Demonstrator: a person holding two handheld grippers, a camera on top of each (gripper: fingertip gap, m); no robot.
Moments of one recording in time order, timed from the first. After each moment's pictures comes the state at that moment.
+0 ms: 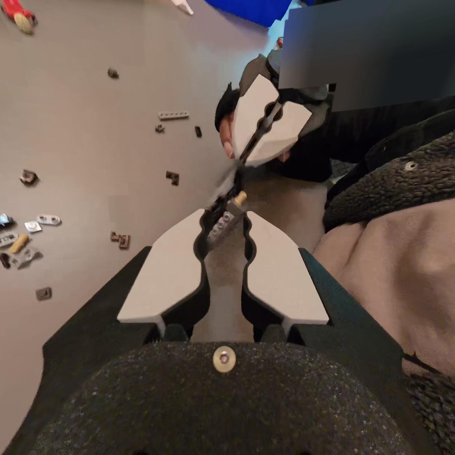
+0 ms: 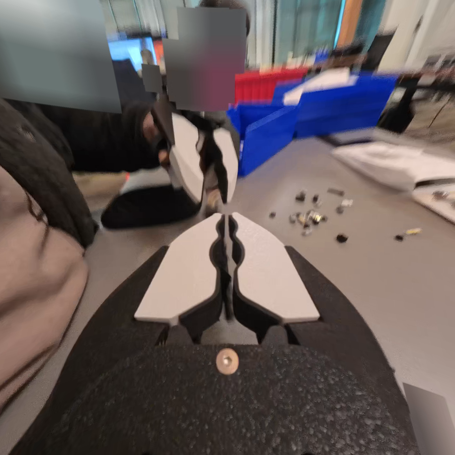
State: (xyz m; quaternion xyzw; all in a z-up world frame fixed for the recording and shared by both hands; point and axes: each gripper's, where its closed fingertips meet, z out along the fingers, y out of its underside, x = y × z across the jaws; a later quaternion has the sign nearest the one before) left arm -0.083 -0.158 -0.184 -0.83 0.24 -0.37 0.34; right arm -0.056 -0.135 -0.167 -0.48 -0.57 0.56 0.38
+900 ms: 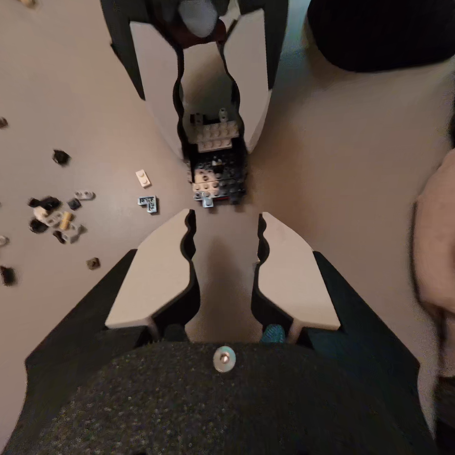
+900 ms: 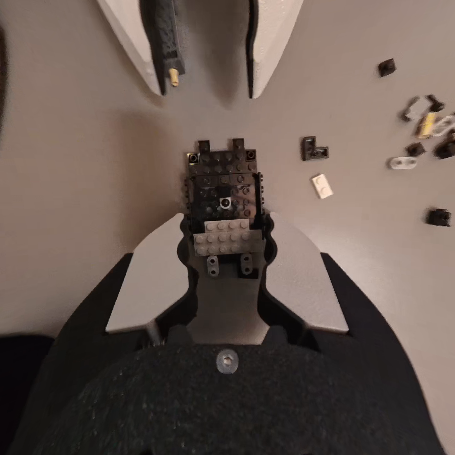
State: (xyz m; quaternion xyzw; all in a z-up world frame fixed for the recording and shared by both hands) left arm -0.101 -0.171 -0.246 -0.85 0.37 -0.18 0.34; right arm -0.063 -0.121 -0.279 -0.39 -0.89 0.25 0.05
